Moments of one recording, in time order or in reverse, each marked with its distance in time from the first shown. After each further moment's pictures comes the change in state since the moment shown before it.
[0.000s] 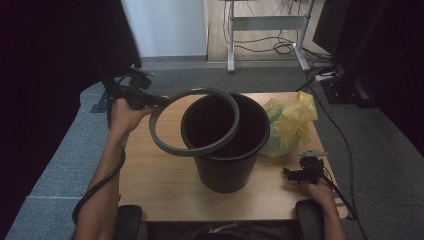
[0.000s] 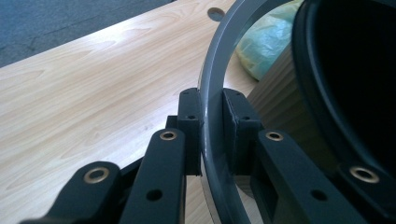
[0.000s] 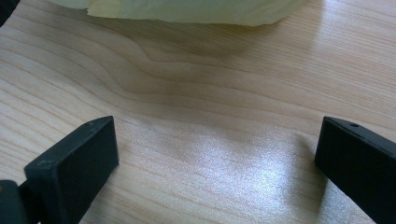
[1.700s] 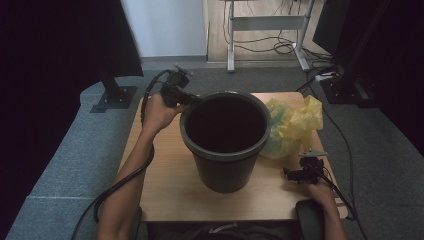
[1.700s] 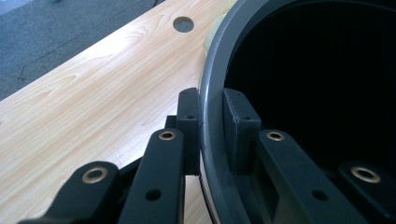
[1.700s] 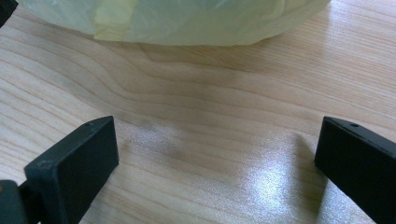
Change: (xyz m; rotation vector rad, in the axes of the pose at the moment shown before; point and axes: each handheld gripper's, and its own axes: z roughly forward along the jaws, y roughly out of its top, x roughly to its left) left arm -0.067 0.040 0.048 0.030 0.006 0.145; right arm 0.000 0.000 0.000 0.001 -0.001 0.000
